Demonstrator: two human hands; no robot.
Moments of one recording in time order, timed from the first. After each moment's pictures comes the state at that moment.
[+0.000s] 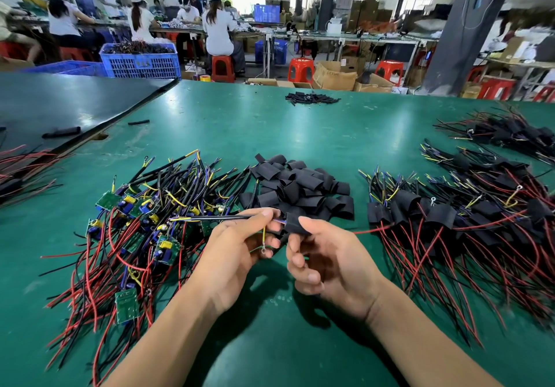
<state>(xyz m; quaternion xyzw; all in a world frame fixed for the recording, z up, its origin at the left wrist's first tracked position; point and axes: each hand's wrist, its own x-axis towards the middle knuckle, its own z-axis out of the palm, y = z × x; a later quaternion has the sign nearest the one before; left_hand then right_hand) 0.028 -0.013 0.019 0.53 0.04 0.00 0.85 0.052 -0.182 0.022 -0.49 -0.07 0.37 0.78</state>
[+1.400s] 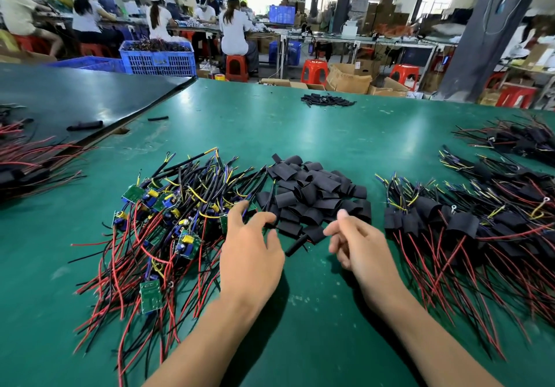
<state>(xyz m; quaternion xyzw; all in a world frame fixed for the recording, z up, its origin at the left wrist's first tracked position) 0.024 -0.019 0.000 0.87 0.13 0.23 0.41 0.074 -0.183 -0.005 -0.73 -0.03 0.01 0.68</state>
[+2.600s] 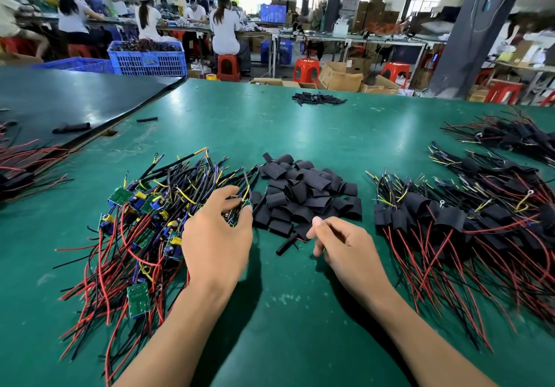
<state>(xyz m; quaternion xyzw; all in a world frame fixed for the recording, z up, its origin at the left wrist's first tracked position) 0.026 0.000 0.022 0.81 0.19 0.33 0.45 0.061 -0.183 0.000 -0.80 -0.10 -0.01 0.59</state>
